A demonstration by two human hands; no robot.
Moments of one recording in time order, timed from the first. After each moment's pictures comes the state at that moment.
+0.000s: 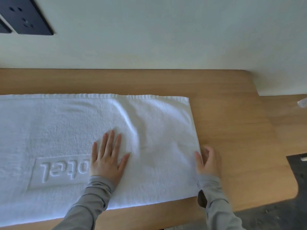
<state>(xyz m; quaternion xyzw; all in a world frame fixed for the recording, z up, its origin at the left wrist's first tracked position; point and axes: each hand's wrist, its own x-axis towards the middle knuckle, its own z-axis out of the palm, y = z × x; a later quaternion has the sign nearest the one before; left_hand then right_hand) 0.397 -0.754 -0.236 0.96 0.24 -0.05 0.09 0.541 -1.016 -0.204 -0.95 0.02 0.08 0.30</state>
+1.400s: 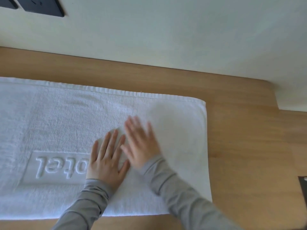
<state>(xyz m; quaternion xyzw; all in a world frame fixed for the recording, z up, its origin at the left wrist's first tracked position) 0.399 -0.750 -0.239 0.97 0.23 -0.03 0.10 0.527 -0.834 -0.225 -0.85 -0.52 0.04 0.09</state>
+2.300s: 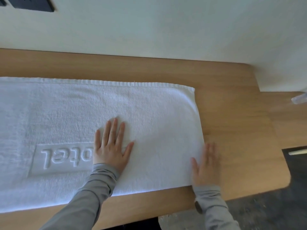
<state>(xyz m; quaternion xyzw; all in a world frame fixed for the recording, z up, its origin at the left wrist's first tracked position) 0.398 -0.751 -0.248 0.96 0.24 -0.02 0.11 0.494 -1.018 -0.207 -0.98 -0.15 0.09 0.06</state>
